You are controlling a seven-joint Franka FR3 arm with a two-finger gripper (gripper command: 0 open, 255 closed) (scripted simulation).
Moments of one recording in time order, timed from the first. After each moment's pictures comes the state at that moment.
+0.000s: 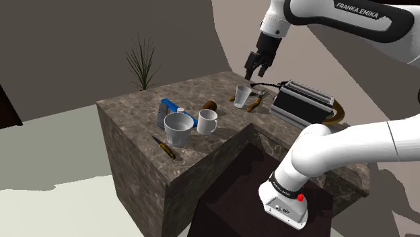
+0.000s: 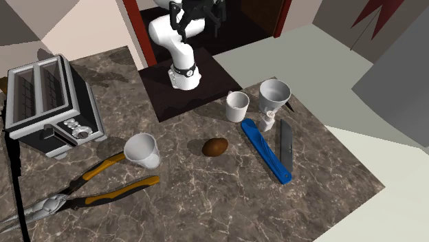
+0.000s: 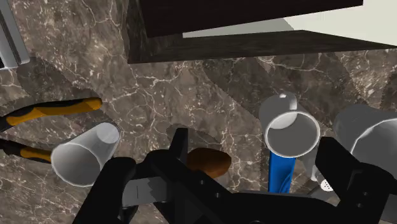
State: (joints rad) arm -0.02 -0.79 -0.07 -2.30 -0.08 1.56 0.10
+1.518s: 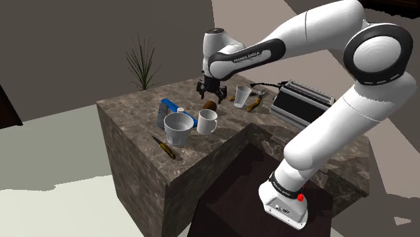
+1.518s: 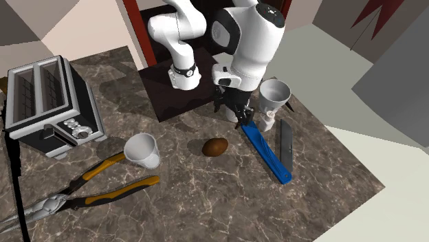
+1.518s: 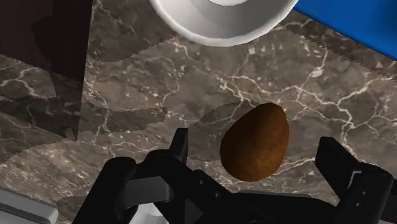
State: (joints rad) arm -0.35 -0.16 0.32 -2.30 -0.24 2.13 1.37
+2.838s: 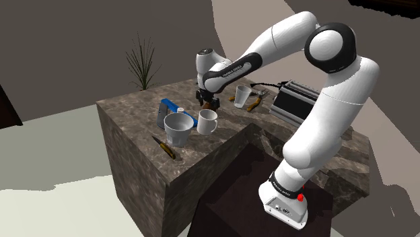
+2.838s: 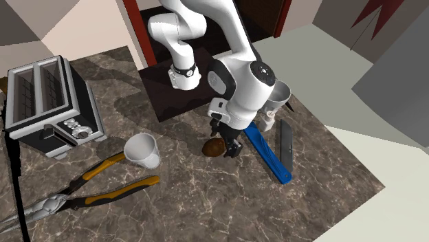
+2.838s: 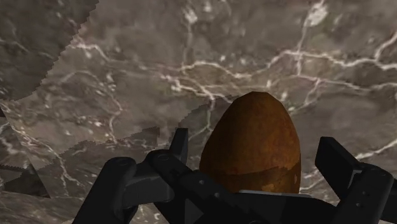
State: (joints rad) arm -0.40 0.13 0.30 -2.21 -0.43 2.25 1.78
